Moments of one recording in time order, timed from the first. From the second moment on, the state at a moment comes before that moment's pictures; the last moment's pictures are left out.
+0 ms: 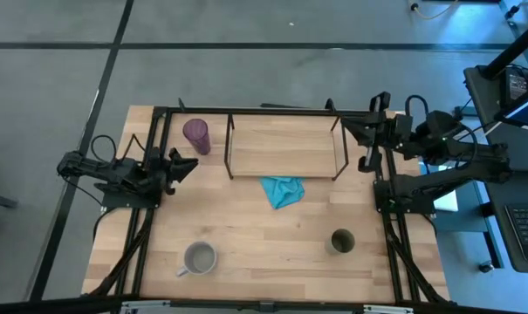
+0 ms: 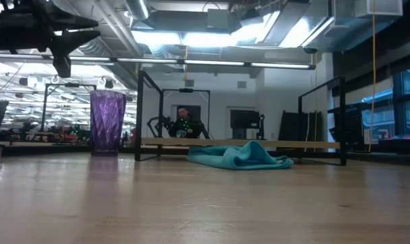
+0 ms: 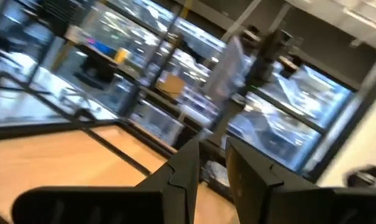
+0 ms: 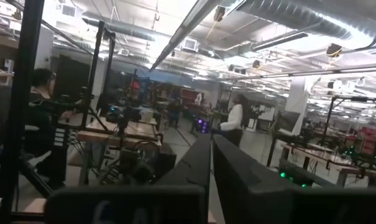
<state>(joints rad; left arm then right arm) -0.24 0.00 0.01 0.28 -0.56 -0.45 0.01 0.80 1.00 0.13 0.16 -0.26</state>
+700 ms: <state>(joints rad) -0.24 0.03 0.32 0.07 -0.66 -0.33 0.01 0.80 0.99 0.13 0.16 -0.19</state>
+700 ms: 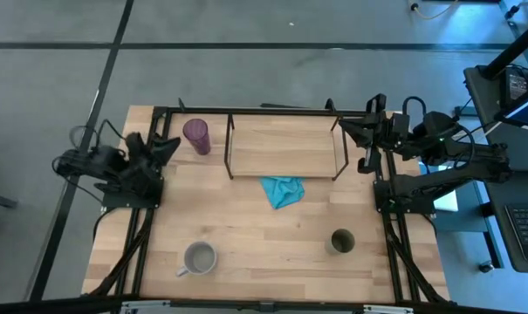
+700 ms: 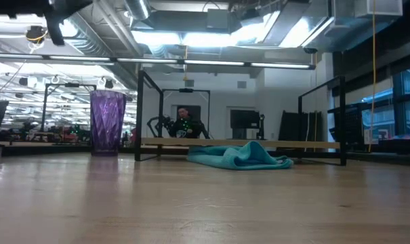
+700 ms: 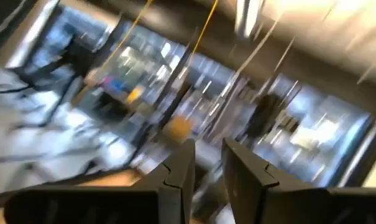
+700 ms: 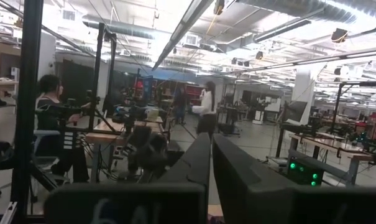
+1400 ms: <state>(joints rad) -0.24 0.46 1.04 -1.13 -0.90 -0.78 -0.09 0.80 0.99 -0.01 0.40 0.12</state>
